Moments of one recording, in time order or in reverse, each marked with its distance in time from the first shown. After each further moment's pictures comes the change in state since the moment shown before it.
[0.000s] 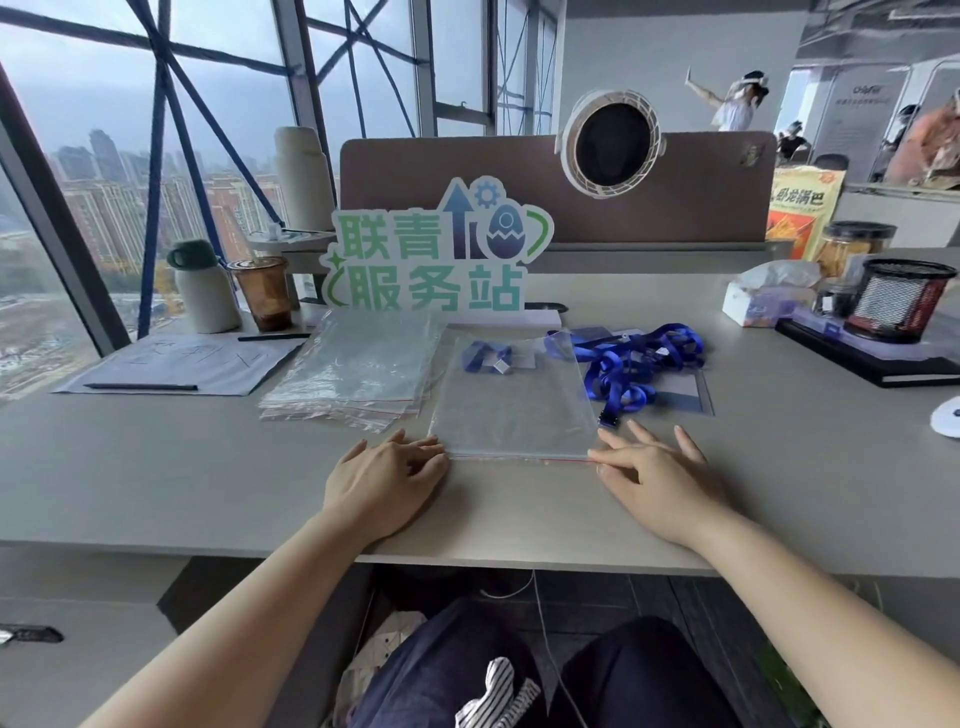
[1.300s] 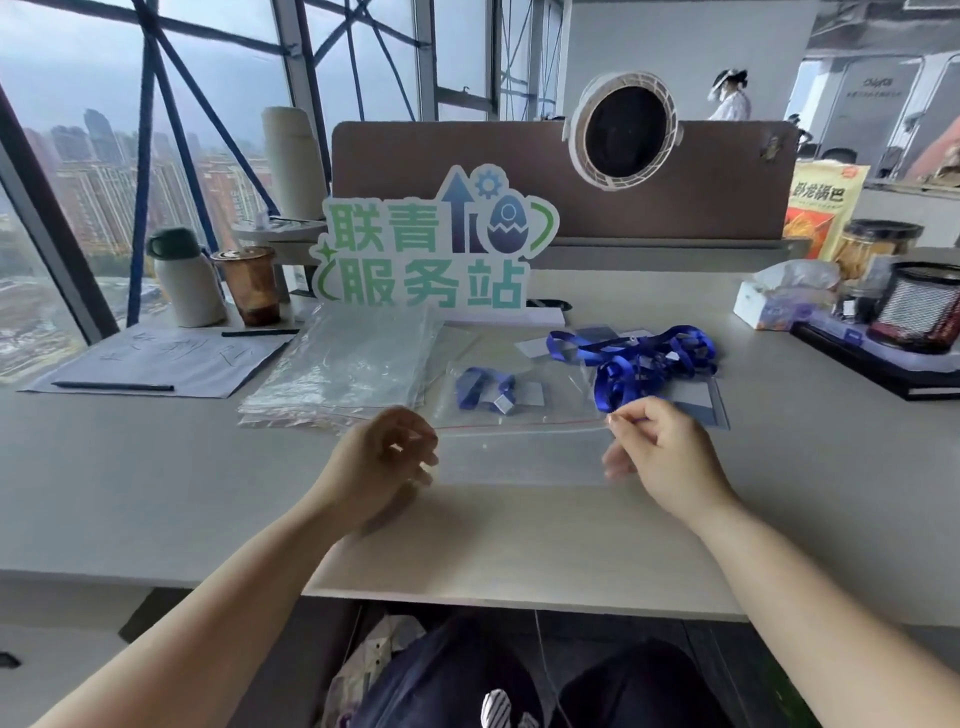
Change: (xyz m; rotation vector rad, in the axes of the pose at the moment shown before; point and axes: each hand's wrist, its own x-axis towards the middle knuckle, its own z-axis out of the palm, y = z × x) left_hand 0.027 0.000 -0.005 -0.809 0.136 0.031; right_hand 0.035 -0.008 -0.011 0.716 0.289 0.101
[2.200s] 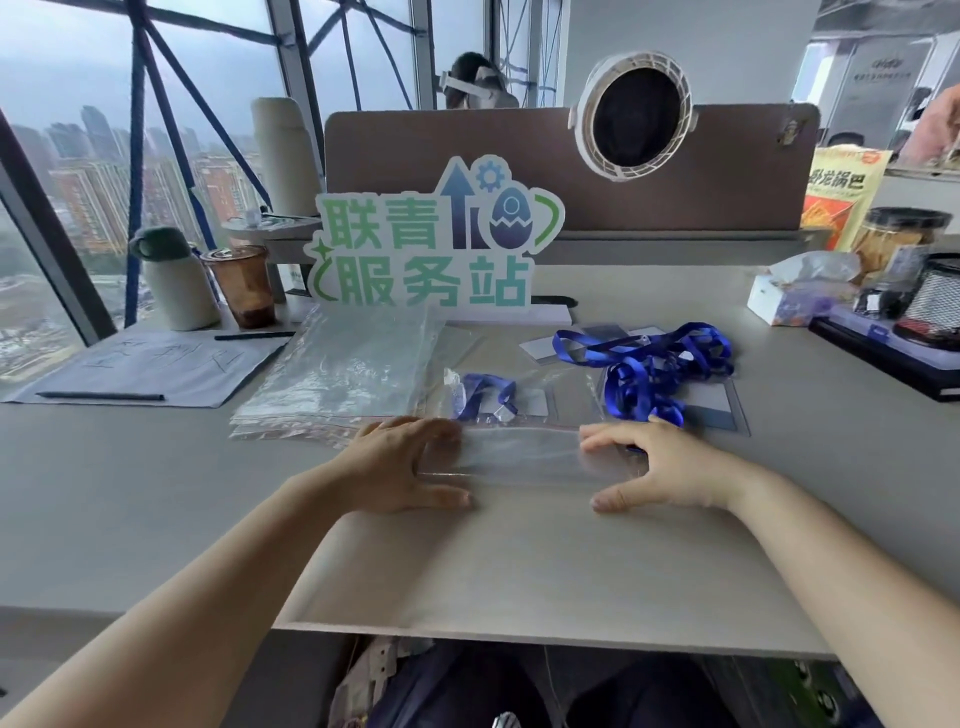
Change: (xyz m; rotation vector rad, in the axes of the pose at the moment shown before) left_hand 0.050 -0.018 -0.008 0.882 -0.426 0.155; right_hand 0.053 0.037 -0.010 -0.454 -0.642 -0.085
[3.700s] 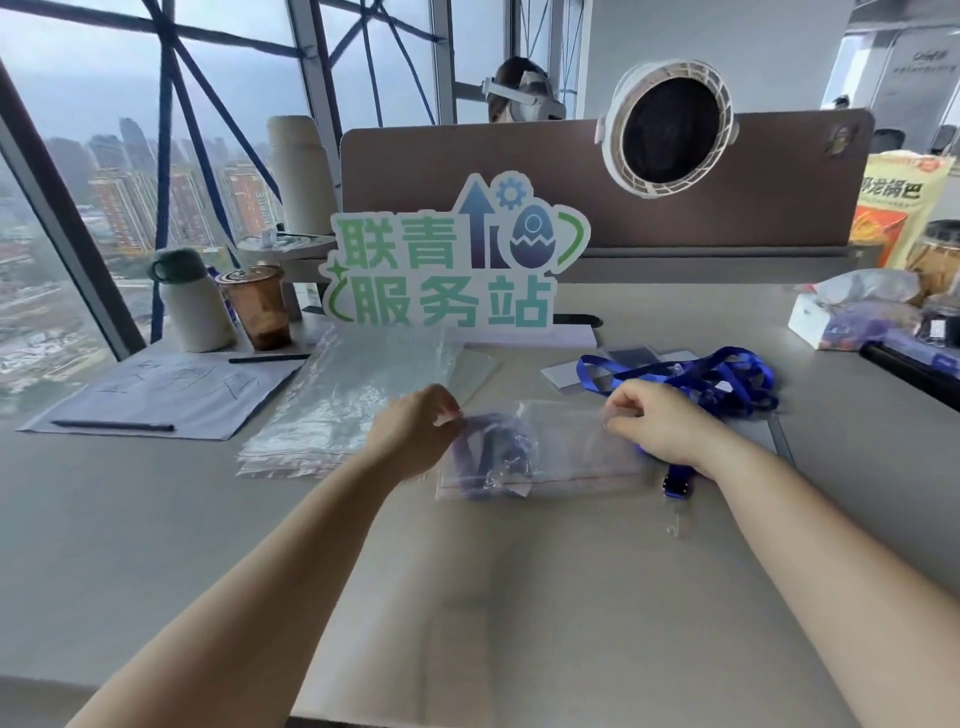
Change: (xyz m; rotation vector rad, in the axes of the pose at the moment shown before) left_hand 0.070 -0.003 -0.021 -0.302 0.300 -0.324; right_hand 0.072 -0.027 -0.033 0.149 0.269 0.198
